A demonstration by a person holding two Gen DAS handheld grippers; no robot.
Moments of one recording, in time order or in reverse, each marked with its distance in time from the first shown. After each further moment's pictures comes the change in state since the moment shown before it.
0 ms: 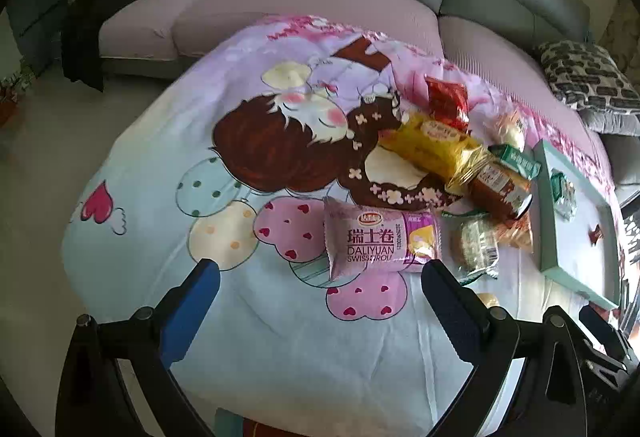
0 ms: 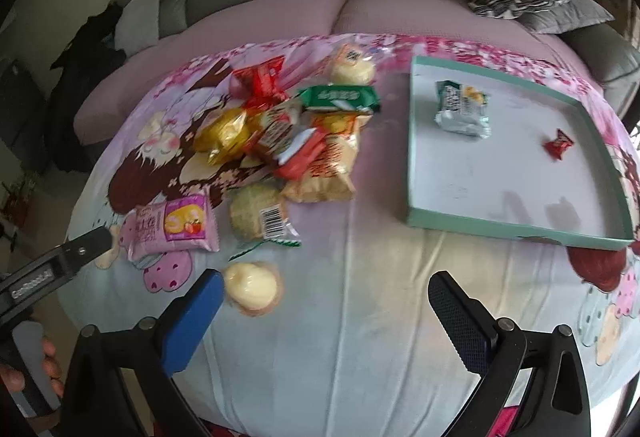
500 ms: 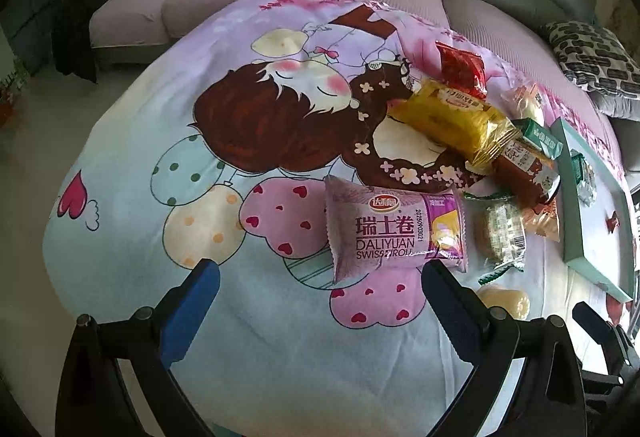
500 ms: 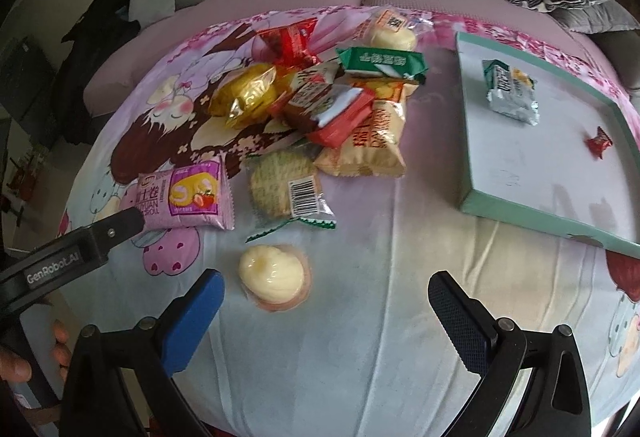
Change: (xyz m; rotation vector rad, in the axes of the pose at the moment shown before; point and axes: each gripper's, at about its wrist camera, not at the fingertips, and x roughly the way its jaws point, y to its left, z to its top) left arm 0.038 -0.002 -0.002 0.017 0.064 0.010; right arm 0.035 0.021 -0.004 -0.060 0.070 0.038
